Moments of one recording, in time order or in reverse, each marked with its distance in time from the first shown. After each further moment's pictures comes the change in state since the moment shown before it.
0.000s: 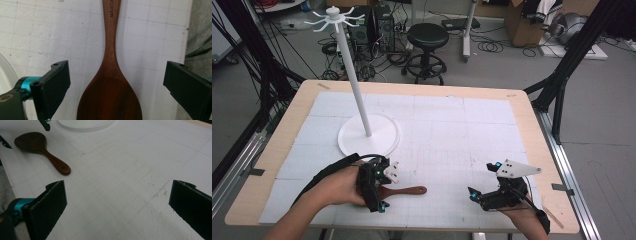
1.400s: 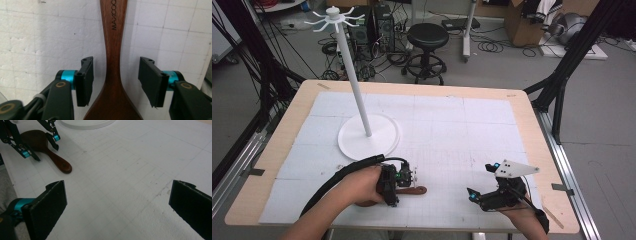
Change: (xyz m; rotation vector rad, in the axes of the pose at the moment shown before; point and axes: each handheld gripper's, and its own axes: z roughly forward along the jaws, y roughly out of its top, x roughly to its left) left arm 0.001 0.040 0.035 0.224 -0.008 0.029; right arm 0.000 -0.001 0.003 0.013 0.013 -0.002
